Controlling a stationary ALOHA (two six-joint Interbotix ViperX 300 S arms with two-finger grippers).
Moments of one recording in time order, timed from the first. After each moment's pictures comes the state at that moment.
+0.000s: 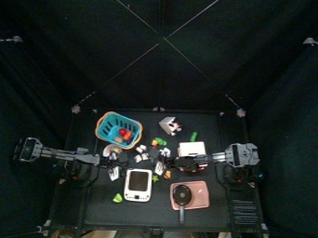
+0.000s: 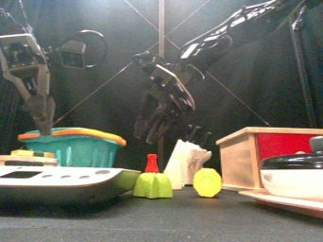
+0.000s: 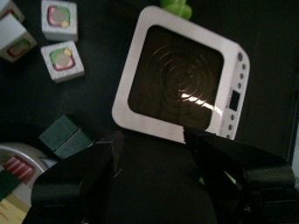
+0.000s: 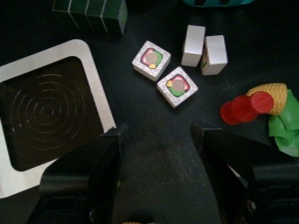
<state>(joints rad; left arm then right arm) -0.05 -0.49 1.00 0.00 0.54 -0.40 -0.04 0.17 0.37 -0.62 0.33 0.91</state>
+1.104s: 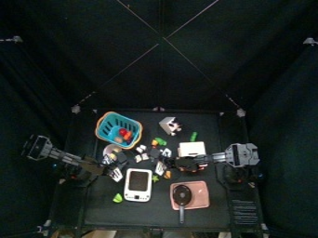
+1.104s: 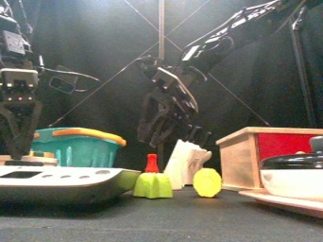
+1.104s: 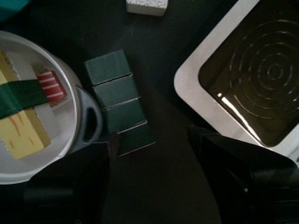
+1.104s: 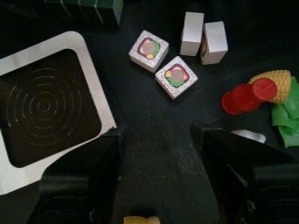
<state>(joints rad) -0.24 -0.35 0.99 0.38 0.71 -1.18 -0.04 0.17 0.38 -0.60 0.33 0.91</state>
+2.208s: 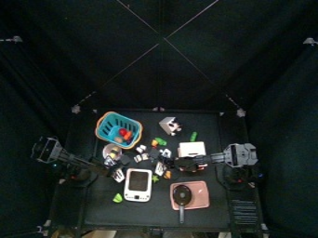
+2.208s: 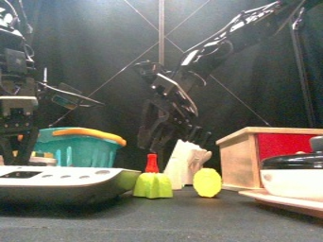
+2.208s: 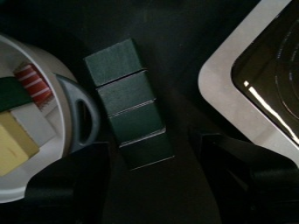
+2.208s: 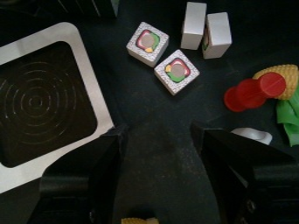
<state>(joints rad) -0.20 -0.19 0.98 0.44 0.68 -1.19 -0.04 0.19 0.38 -0.60 0.33 0.91</state>
